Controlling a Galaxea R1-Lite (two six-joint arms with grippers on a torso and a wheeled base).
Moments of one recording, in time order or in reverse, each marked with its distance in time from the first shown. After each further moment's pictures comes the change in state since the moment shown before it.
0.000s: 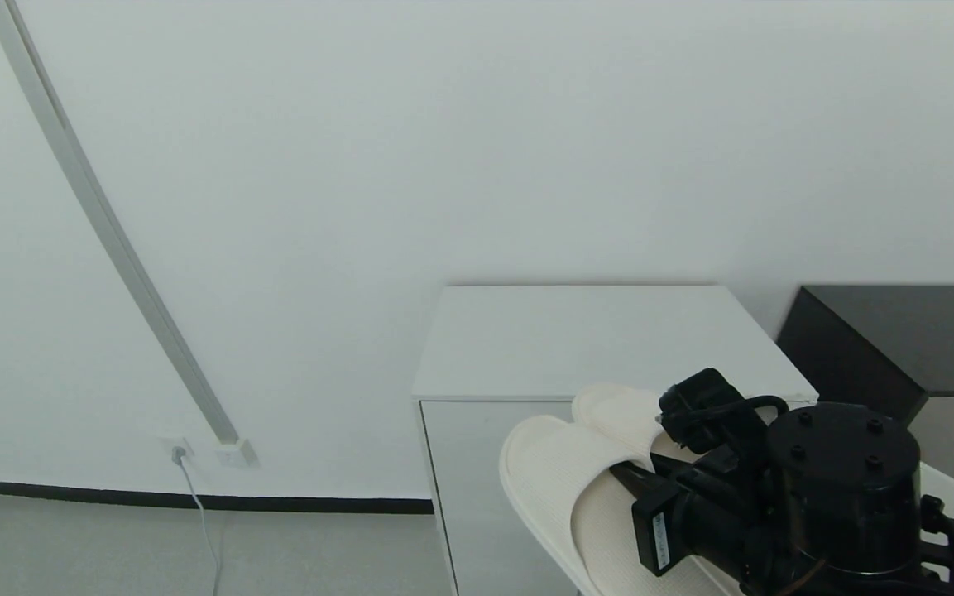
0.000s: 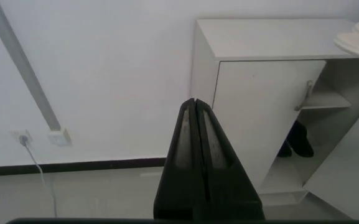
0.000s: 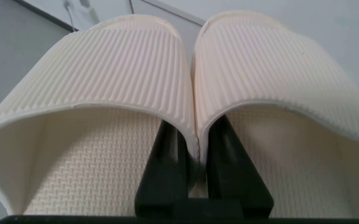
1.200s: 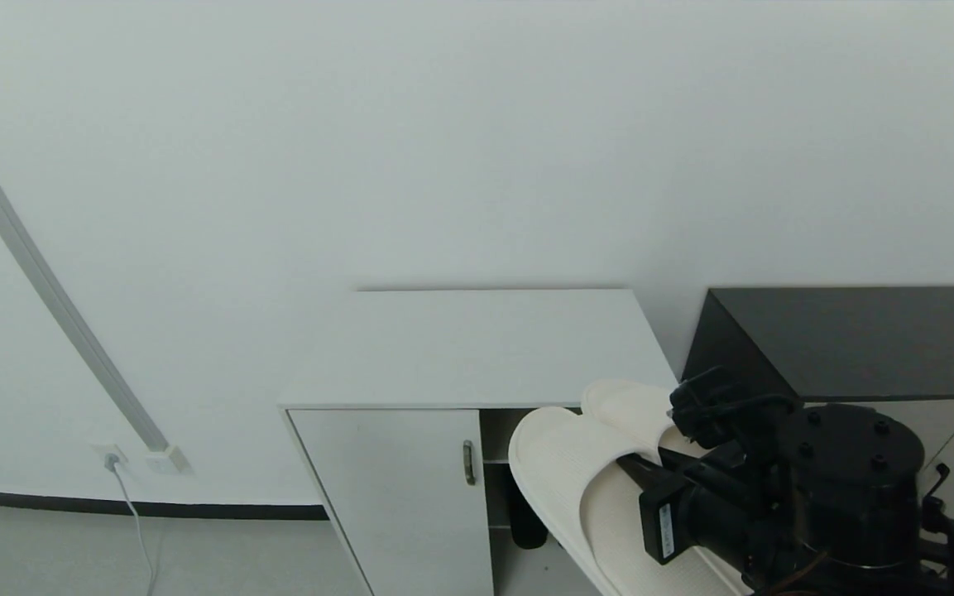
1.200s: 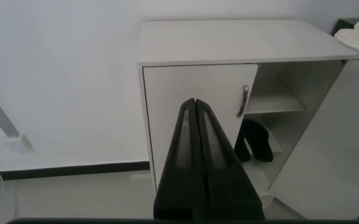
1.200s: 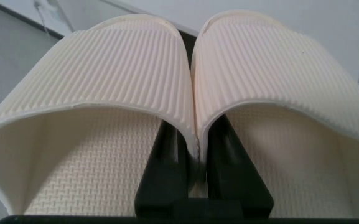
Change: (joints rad) left arm 0.001 0.000 0.001 0.000 0.000 0.000; right arm -0.024 0.021 0.038 -0.082 -0.001 -0.003
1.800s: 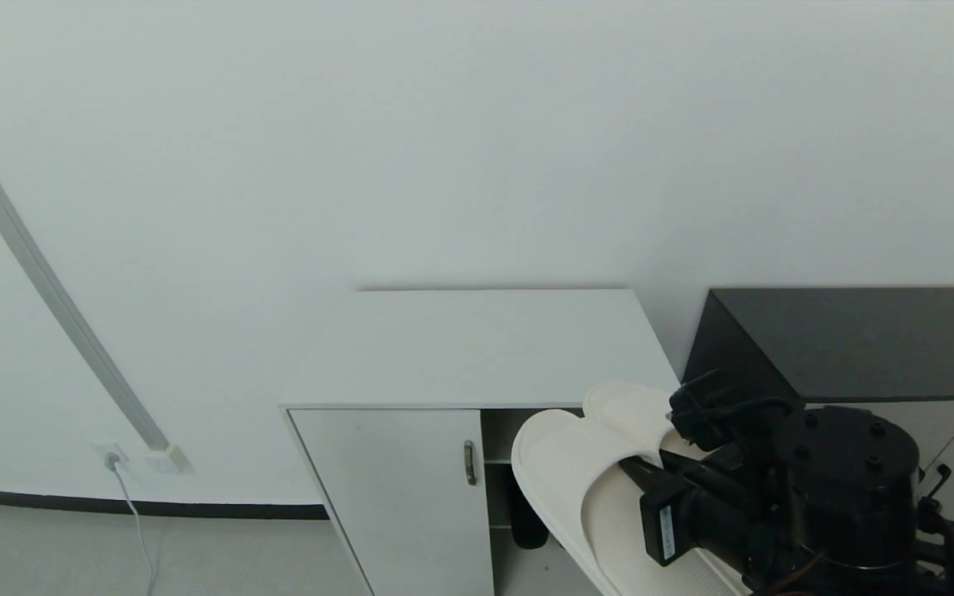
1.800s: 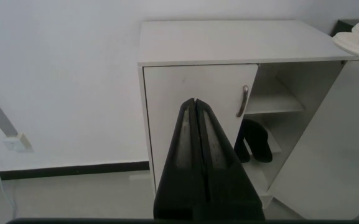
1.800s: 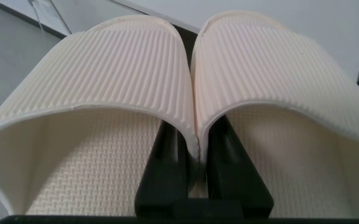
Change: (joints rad) left arm -0.001 0.000 -0.001 0.000 0.000 -0.002; right arm -0.001 0.004 0.003 0.000 0.001 -0.001
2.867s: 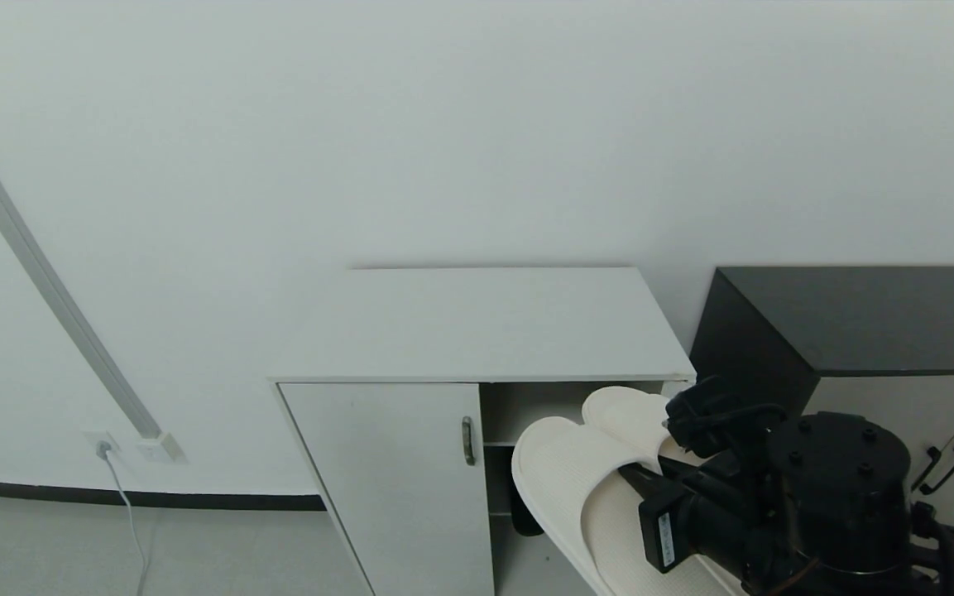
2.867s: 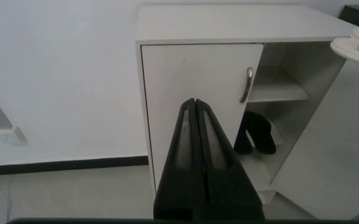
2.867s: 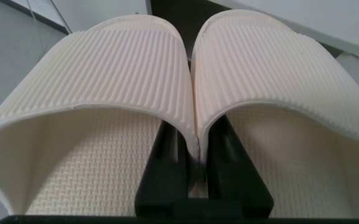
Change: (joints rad) left arm 0.000 0.000 0.000 0.000 0.001 0.000; right arm 0.001 0.008 0.010 0.000 0.002 -0.003
